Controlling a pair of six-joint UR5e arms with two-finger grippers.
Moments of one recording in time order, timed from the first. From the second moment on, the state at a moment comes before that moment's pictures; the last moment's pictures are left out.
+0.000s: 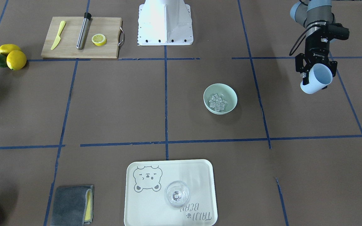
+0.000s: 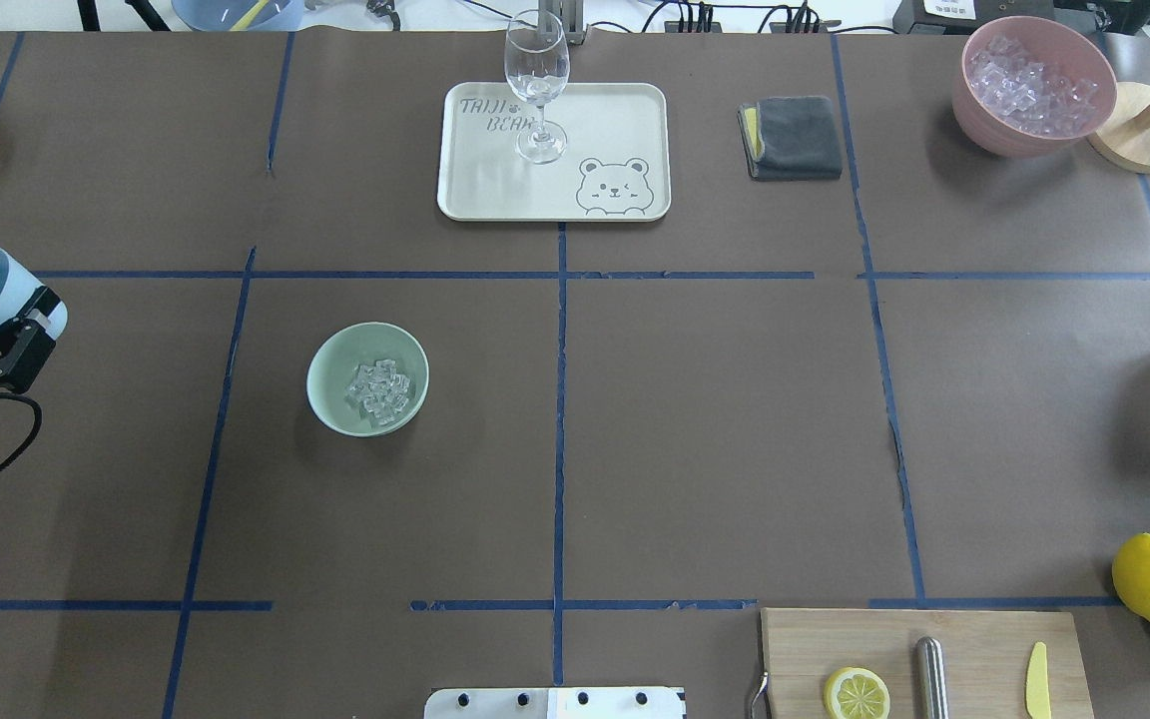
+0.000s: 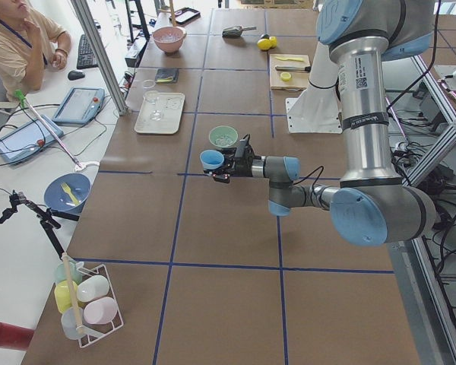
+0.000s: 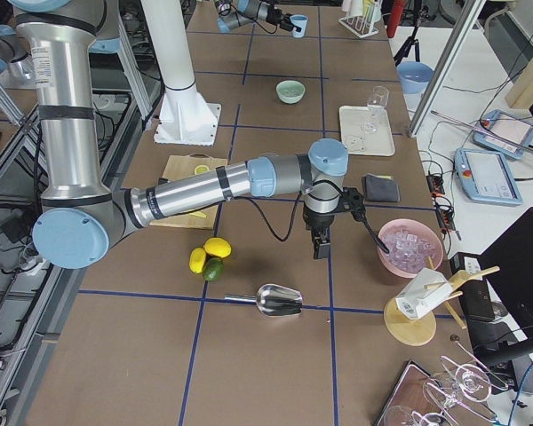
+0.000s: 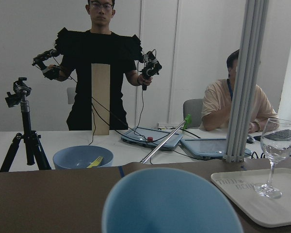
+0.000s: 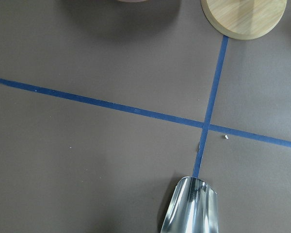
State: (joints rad) left arm -0.40 -1.32 -1.63 -3.27 -0.70 -0.93; right arm 1.44 -1.52 1.83 -1.74 2.25 -0.01
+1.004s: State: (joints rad) left arm -0.40 -1.37 -1.39 -3.27 -0.61 -1.06; right arm 1.44 -1.52 1.83 -1.74 2.25 -0.01
